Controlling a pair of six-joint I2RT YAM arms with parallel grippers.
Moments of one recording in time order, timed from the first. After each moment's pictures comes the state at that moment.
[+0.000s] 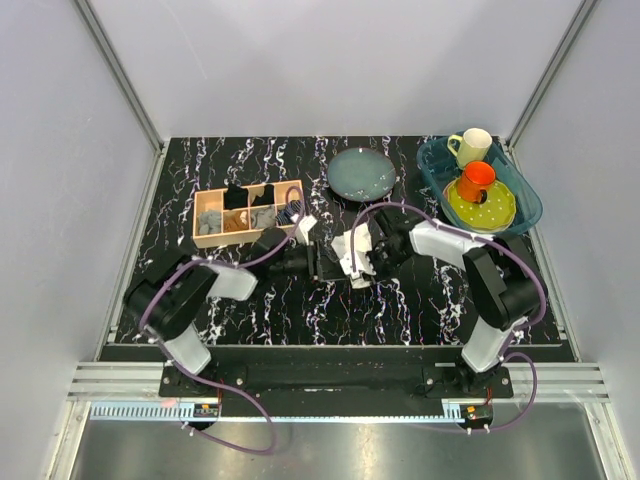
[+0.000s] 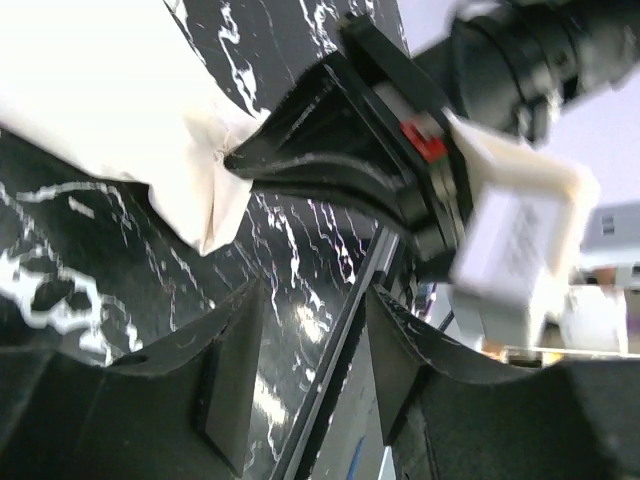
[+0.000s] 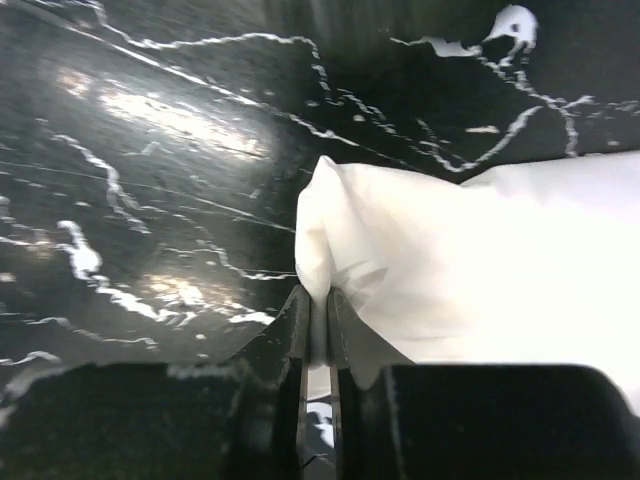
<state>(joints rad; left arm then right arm) -0.62 1.75 0.64 0.74 0.71 -0.91 0.50 1.73 1.01 -0.60 -0.55 -1.43</state>
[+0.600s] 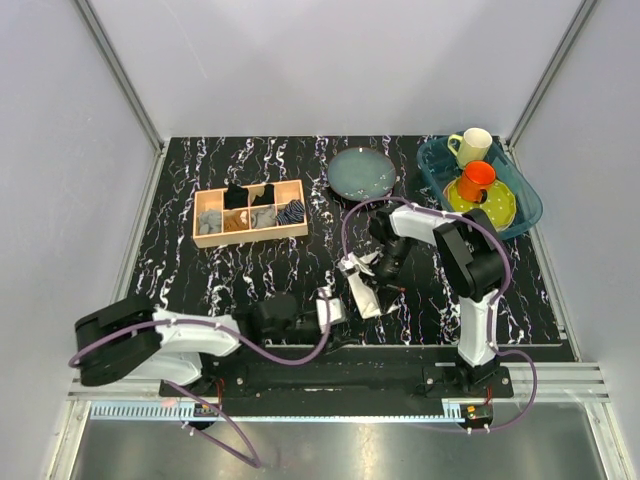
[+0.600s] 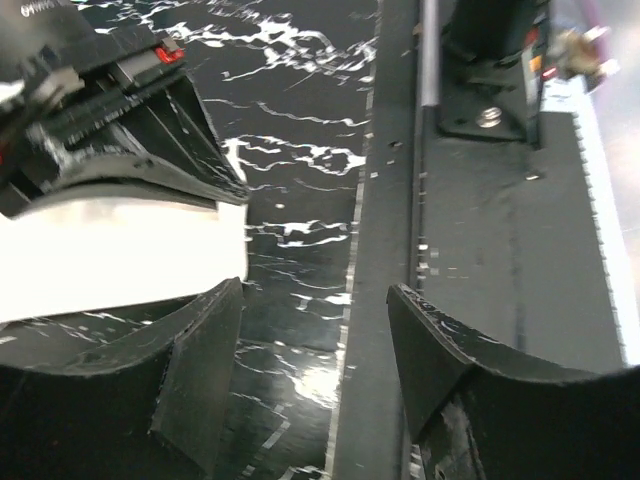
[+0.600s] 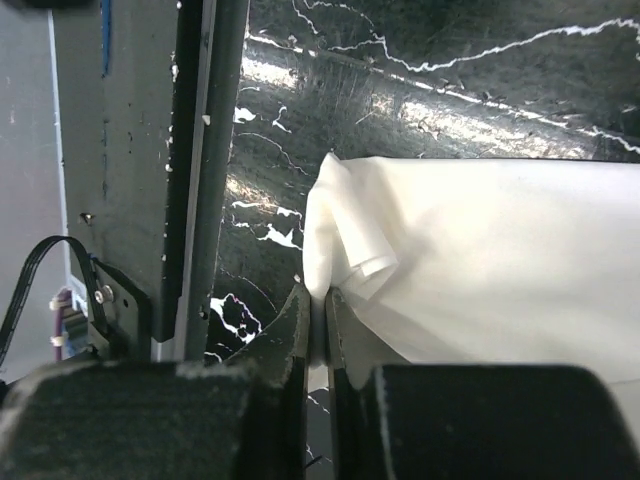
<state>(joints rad) -1.15 1.24 0.27 0.76 0.31 0.00 0.50 1.99 1.27 -1.27 -0.68 -1.35</state>
